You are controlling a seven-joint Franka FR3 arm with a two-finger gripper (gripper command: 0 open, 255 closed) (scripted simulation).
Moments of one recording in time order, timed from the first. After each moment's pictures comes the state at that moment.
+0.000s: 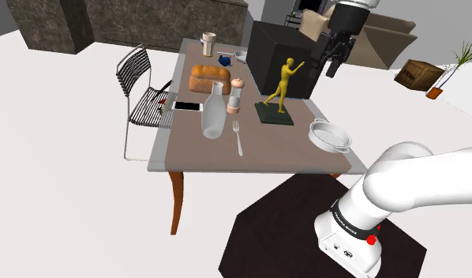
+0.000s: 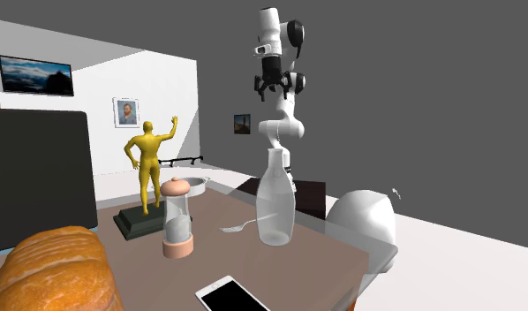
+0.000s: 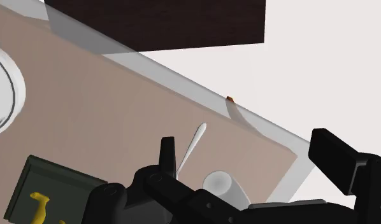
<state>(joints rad) -0.01 -0.80 0.02 -2.28 0.09 1.43 0.05</state>
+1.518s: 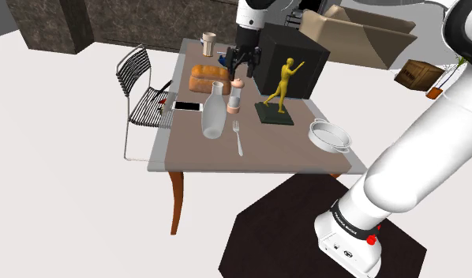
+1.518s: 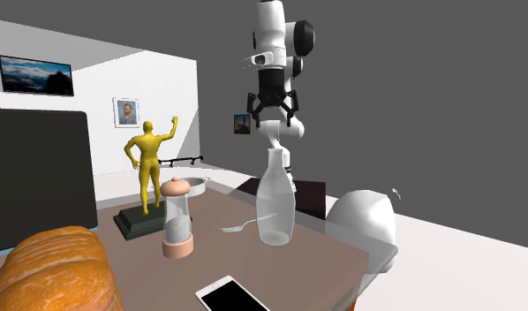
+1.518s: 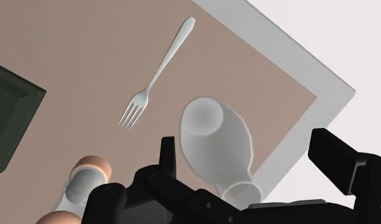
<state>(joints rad) 0.03 -0.03 0.11 -1.88 0.04 1.79 0.06</state>
